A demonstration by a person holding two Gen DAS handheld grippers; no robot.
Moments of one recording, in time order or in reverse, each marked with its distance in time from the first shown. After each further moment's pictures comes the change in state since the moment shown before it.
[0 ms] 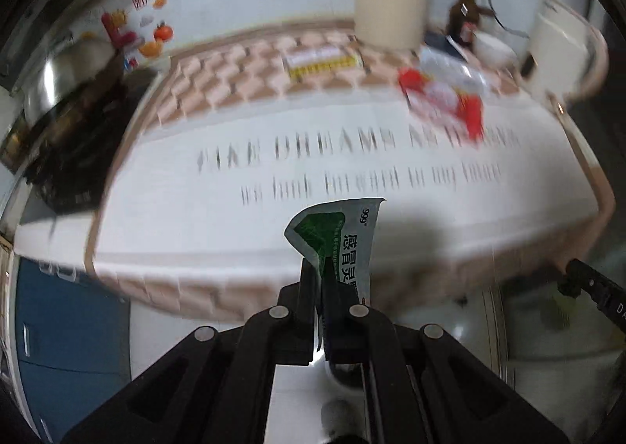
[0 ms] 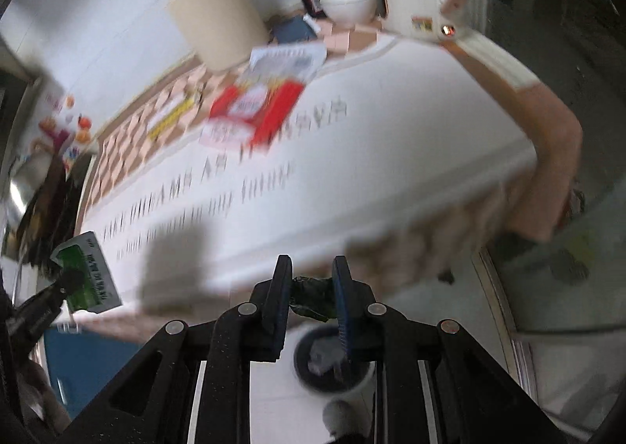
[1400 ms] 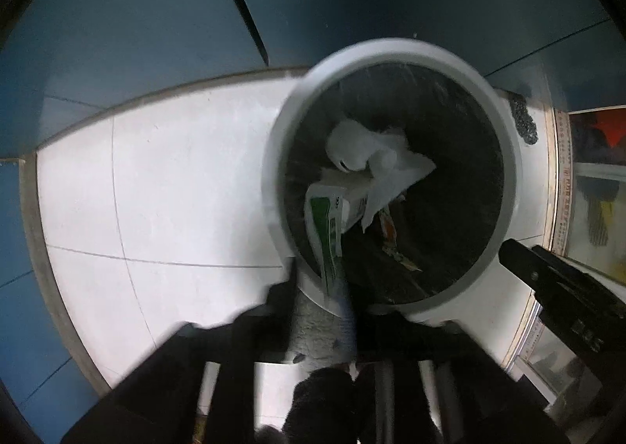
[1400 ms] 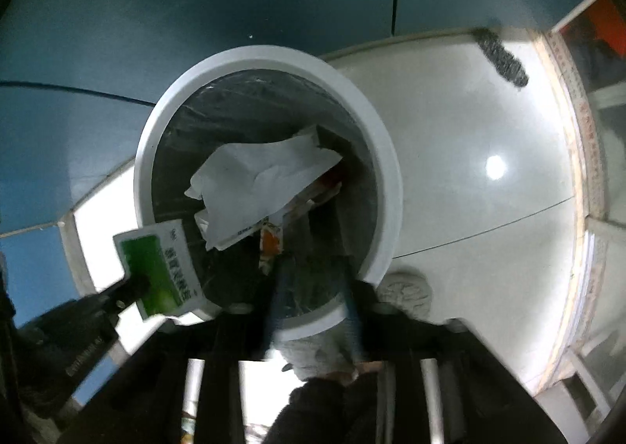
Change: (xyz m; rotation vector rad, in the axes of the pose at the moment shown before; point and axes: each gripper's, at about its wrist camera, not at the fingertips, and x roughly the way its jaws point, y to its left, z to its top) left arm 0.428 -0.049 -0.304 -0.061 0.595 -0.077; right arm 0.449 -0.111 -0.341 -0.030 0.585 -0.066
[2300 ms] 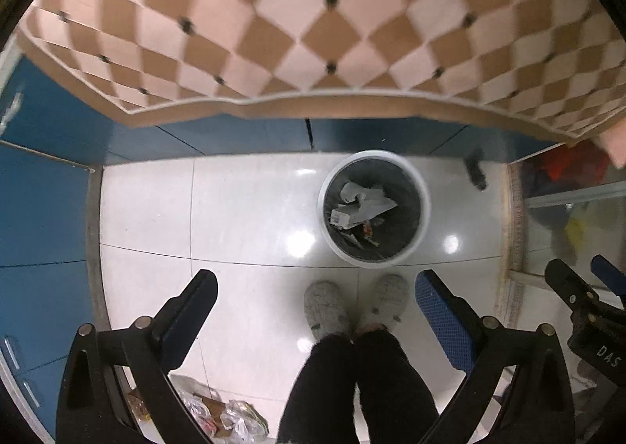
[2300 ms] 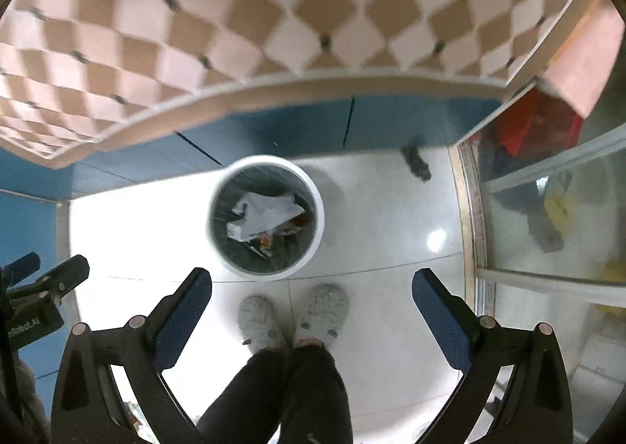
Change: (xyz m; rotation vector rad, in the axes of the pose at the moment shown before) left arm -0.304 0.018 -0.090 -0.060 -0.218 0.035; right arm -0.328 0.053 -0.077 -0.170 -0.245 -0.176
